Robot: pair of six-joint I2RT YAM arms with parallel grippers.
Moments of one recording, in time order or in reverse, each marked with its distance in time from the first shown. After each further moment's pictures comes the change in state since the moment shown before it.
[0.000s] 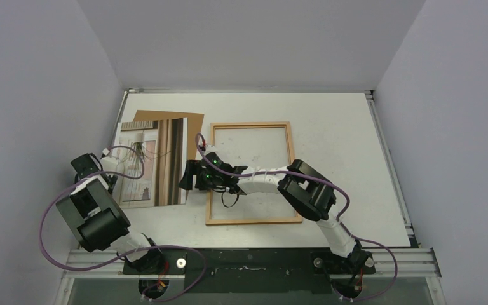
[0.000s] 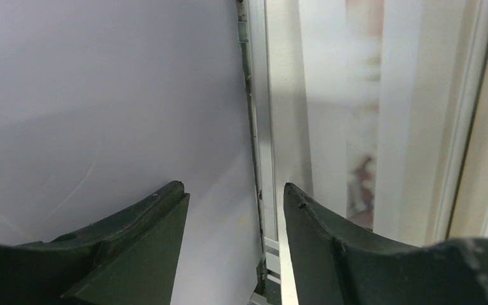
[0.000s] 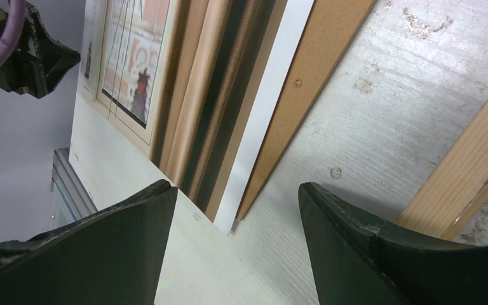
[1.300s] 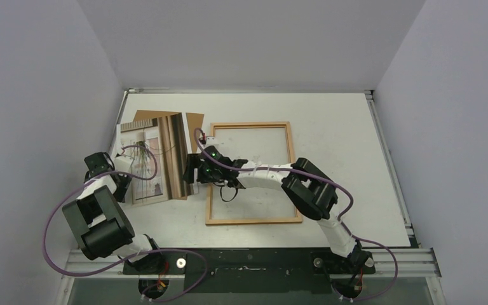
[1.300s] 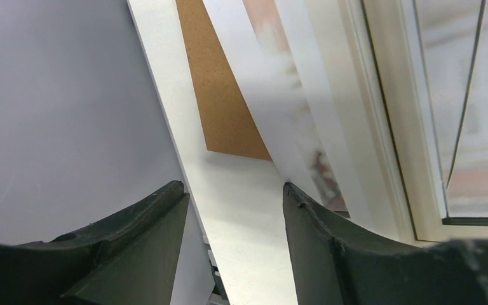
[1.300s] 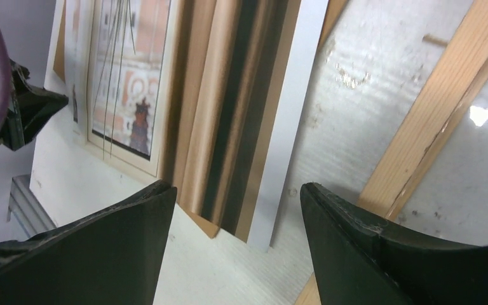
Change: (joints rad) left arm -0.117 -0.072 -0.038 -0.140 0.086 -0.083; right arm -0.020 -0.016 0.053 -0.111 0.076 -0.065
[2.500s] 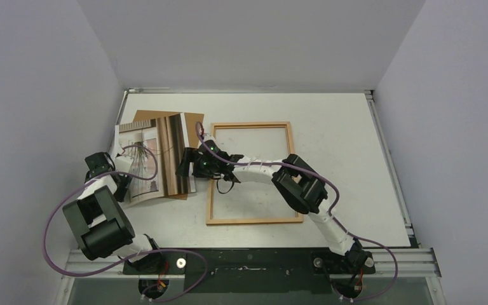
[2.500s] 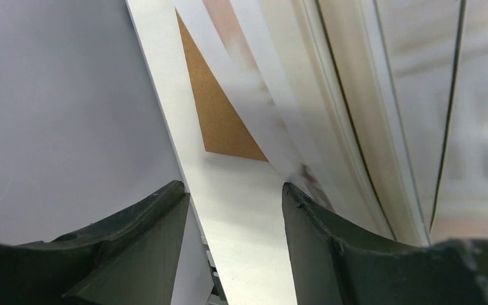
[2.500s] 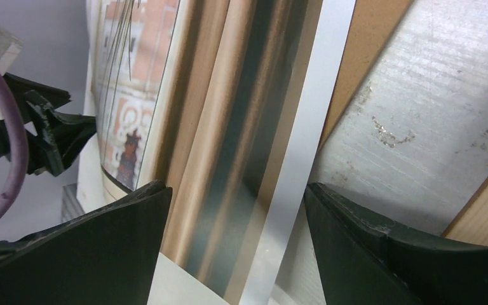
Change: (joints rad) left arm -0.006 -0.002 -0.005 0.005 0.001 -0.008; right arm -0.032 0.156 0.190 -0.003 -0.101 0.058
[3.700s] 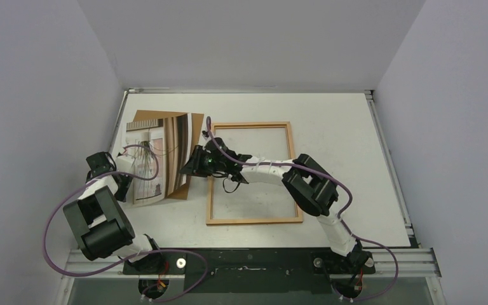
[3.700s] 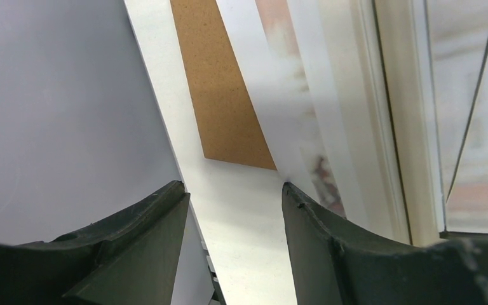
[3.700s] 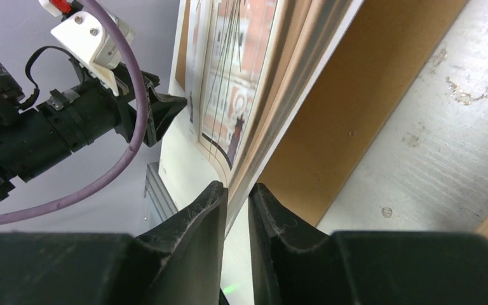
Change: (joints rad) left arm -0.013 -0.002 -0.007 0.019 0.002 0.000; right arm -0.026 -0.137 -0.180 0.187 -0.145 0.186
